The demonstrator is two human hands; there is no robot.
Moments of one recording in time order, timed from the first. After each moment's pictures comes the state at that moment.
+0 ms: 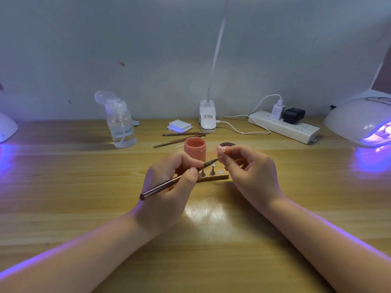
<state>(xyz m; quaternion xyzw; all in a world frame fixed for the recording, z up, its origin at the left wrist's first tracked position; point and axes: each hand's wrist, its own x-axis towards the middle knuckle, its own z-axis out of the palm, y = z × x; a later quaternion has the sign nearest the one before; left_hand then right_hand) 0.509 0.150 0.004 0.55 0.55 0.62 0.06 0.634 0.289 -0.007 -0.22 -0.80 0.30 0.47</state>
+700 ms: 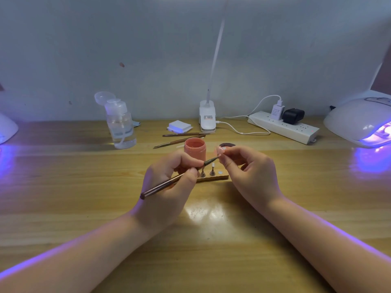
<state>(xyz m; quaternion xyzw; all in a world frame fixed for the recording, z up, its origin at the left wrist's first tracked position) 0.509 0.151 0.004 0.54 0.54 0.64 0.08 0.633 0.289 -0.008 -0.23 -0.79 0.28 0.49</state>
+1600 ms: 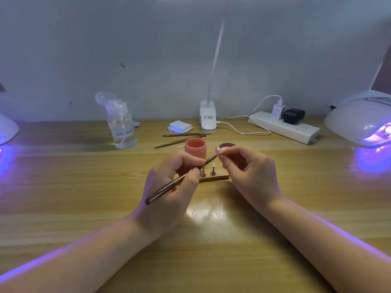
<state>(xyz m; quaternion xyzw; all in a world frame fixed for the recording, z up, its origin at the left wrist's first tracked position) 0.511 0.149 0.004 0.55 0.55 0.63 0.05 0.632 0.289 -0.008 -0.21 -0.80 0.27 0.49</state>
